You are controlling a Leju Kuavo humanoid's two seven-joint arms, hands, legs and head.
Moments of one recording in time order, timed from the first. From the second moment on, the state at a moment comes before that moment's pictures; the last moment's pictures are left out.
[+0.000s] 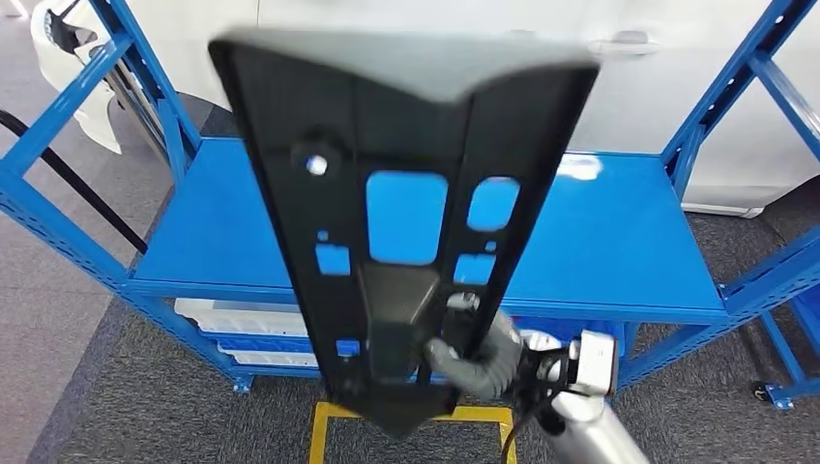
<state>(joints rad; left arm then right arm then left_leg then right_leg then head) -0.14 -0.05 -1.54 -0.15 1.09 0.43 -0.06 -0.17 -0.15 0.45 -1.80 -0.14 0.52 -0.51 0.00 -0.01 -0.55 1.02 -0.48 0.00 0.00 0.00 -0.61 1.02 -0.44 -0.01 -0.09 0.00</state>
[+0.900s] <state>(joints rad) -0.16 -0.06 -1.54 -0.15 1.02 0.43 -0.05 0.07 -0.14 0.52 -1.83 -0.03 0.52 -0.58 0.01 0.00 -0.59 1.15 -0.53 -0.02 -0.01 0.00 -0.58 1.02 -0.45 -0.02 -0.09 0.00</state>
